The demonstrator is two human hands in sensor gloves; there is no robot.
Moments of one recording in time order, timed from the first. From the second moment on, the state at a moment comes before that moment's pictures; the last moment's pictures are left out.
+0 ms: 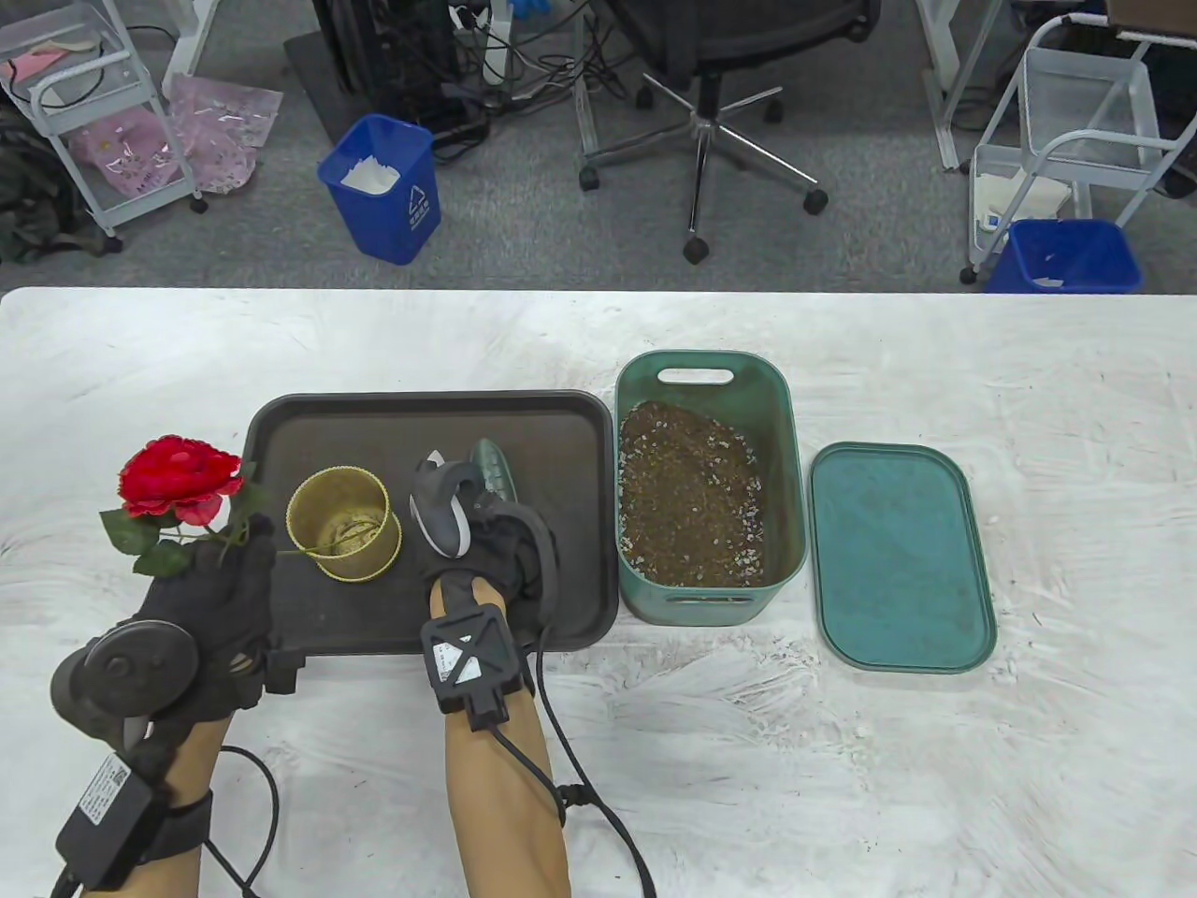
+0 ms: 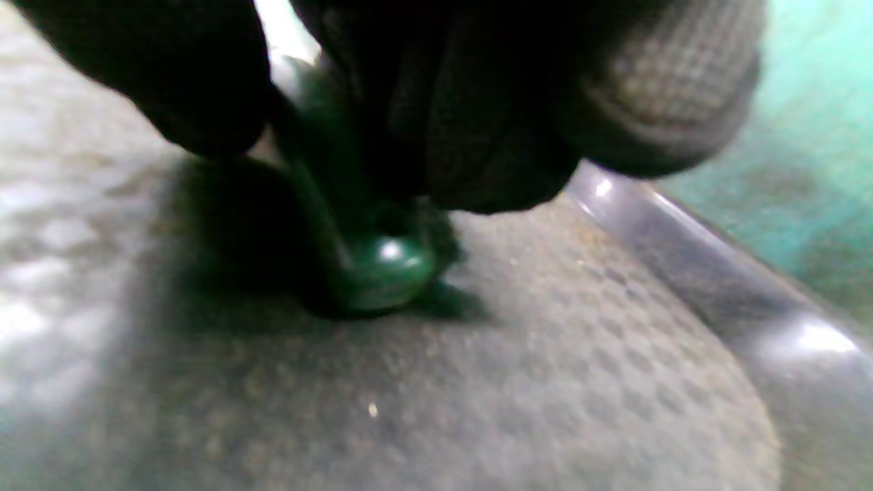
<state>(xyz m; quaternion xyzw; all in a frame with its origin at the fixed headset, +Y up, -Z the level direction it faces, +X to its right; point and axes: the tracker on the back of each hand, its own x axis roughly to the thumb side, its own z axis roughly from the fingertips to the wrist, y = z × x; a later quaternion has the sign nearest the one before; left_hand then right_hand) -0.364 -0.658 -0.204 0.32 -0.01 0.26 0.91 -0.130 -0.734 -0.330 0.20 -0.17 -0.96 0.10</state>
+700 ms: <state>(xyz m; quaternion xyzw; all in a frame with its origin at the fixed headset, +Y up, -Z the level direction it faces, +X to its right) -0.363 -0.661 -0.201 0.31 0.00 0.27 0.91 0.023 -0.535 -0.313 0.20 -0.03 -0.96 -0.21</state>
